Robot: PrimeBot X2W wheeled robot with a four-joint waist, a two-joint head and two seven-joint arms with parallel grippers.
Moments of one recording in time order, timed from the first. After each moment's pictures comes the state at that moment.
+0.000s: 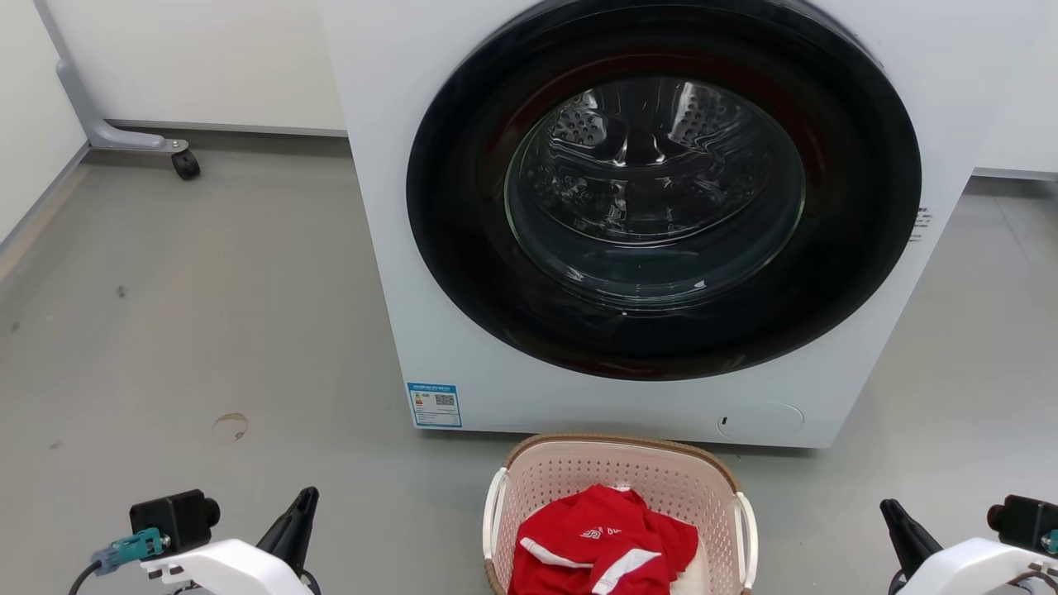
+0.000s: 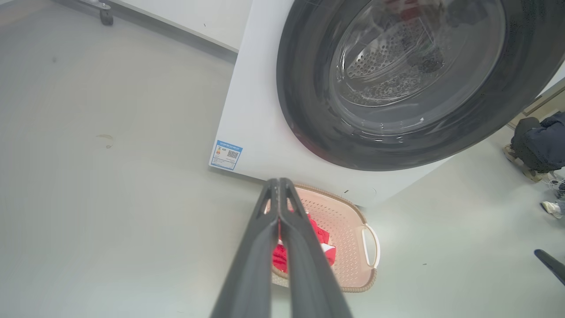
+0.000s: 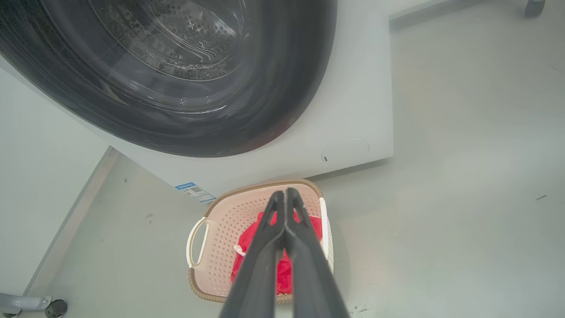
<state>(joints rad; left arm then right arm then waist) -0.23 0.67 -0.91 0.09 -1.37 0.27 -0.22 0.00 -0.04 0.14 0.44 0.73 0.13 0.04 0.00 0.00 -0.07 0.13</state>
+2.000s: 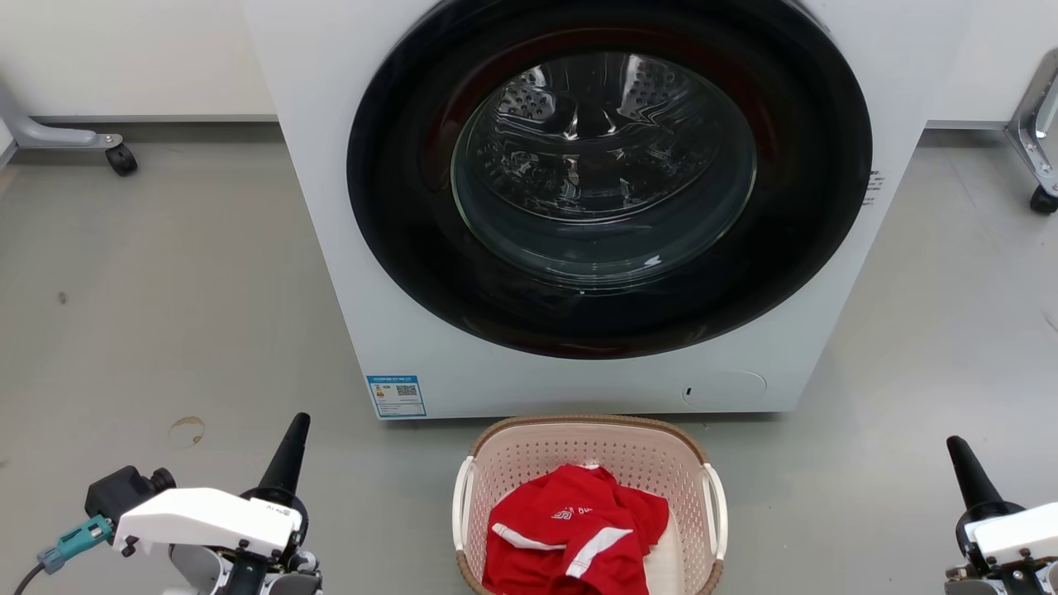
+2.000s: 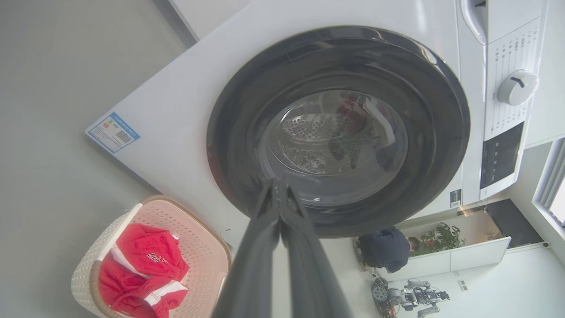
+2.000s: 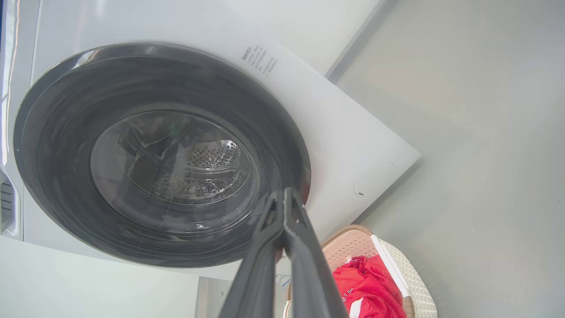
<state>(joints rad) -0.14 0.36 -0.42 0.18 -1.57 0.04 -0.09 -0.02 -0.03 -0.02 0.35 1.23 0.13 0.08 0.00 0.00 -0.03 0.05</state>
